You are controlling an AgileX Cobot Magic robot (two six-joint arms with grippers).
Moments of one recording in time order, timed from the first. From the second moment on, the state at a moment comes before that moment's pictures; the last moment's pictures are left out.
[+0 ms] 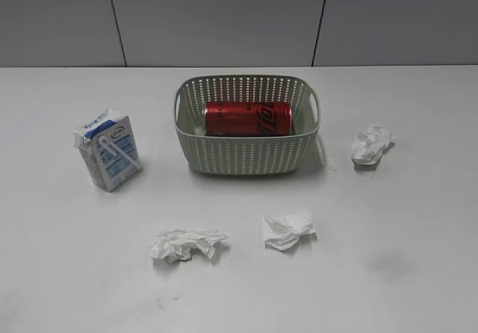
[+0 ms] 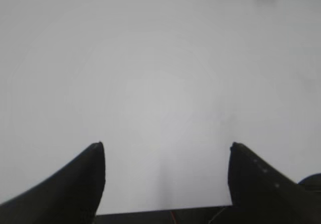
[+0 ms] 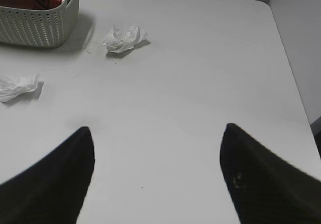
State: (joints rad) left arm -0.14 0.36 -0.48 0.01 1.07 0.01; right arm 0.15 -0.01 -0.50 0.01 1.03 -0.07
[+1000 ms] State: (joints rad) left arm -0.14 -0.01 -0.48 0.01 1.08 0.01; right arm 0.15 -0.01 -0.50 -0.05 1.03 -0.07
